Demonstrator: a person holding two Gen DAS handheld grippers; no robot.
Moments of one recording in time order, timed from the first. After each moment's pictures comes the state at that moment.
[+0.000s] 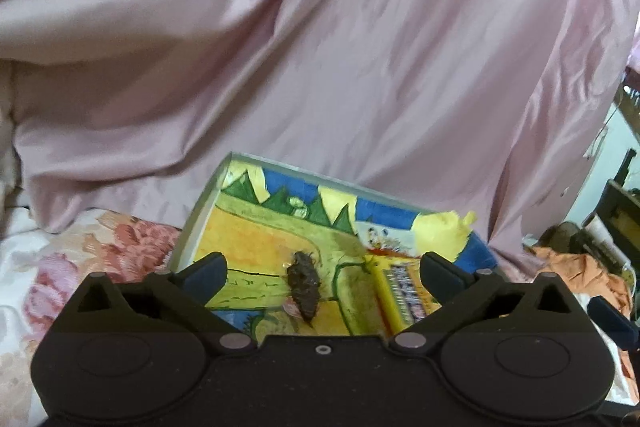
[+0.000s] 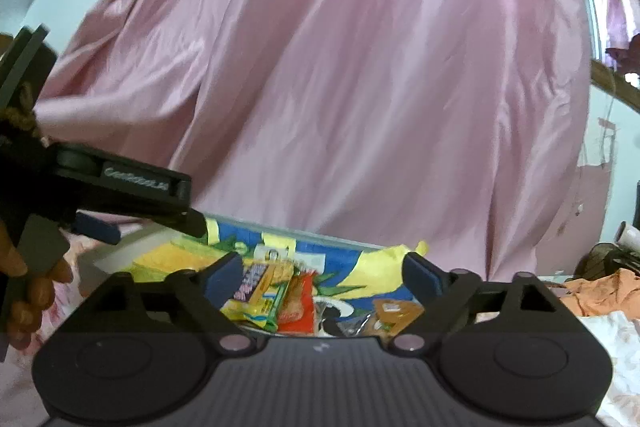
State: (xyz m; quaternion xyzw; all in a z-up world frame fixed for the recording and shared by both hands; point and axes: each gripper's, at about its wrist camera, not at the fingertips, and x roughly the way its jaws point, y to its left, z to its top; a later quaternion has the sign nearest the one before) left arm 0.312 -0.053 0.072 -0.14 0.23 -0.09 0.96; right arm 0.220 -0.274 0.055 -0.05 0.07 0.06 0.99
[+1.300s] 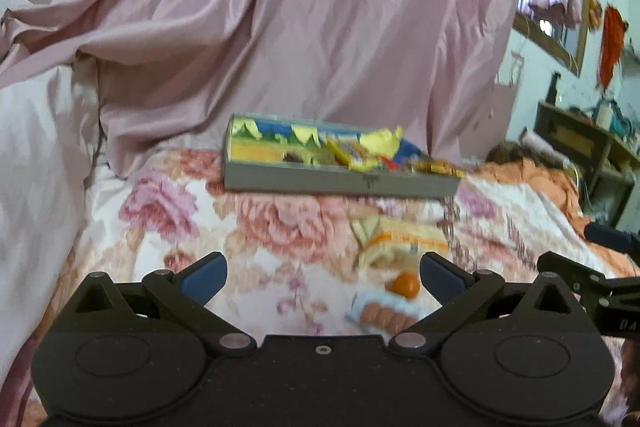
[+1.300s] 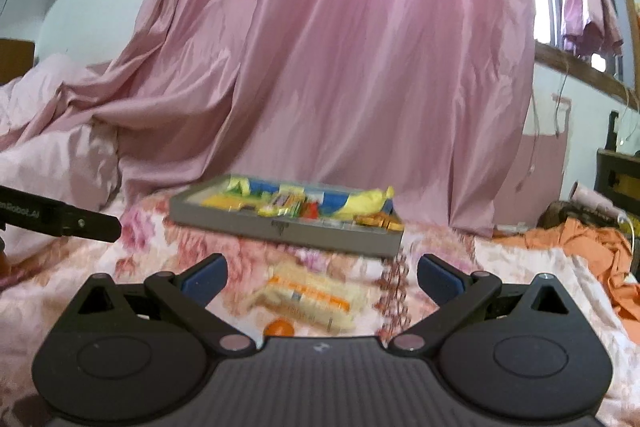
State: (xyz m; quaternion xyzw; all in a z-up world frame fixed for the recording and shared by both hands) left arm 0.080 -0.011 0.049 -0.04 0.23 -0.16 0.96; right arm 0.025 -0.296 0.056 -0.04 0.12 0.06 0.99
